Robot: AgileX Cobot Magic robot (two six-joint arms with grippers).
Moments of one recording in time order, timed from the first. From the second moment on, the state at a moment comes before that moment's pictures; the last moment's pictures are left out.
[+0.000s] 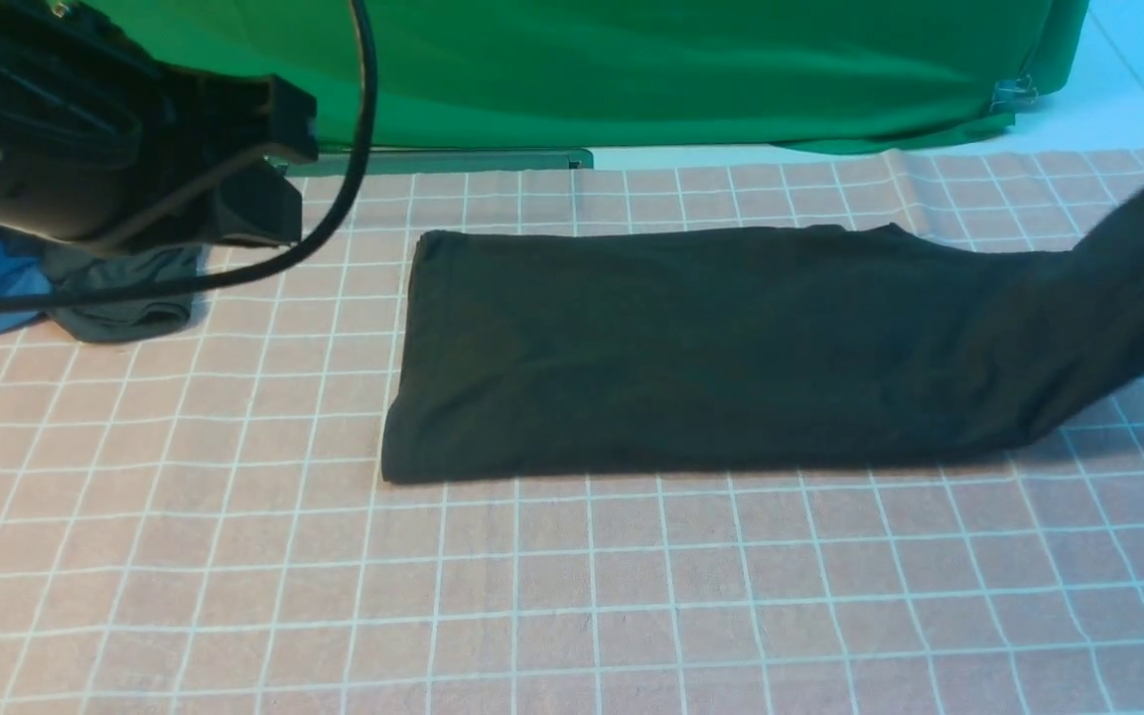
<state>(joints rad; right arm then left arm) -0.20 1.93 -1.88 0.08 1.22 -0.02 -0.30 1.17 -1.28 -0.13 1.02 -0.21</state>
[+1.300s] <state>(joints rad) 0.68 2.21 -1.92 0.38 0.64 0.18 -0.30 1.17 -1.23 -0.14 1.01 -0.20</state>
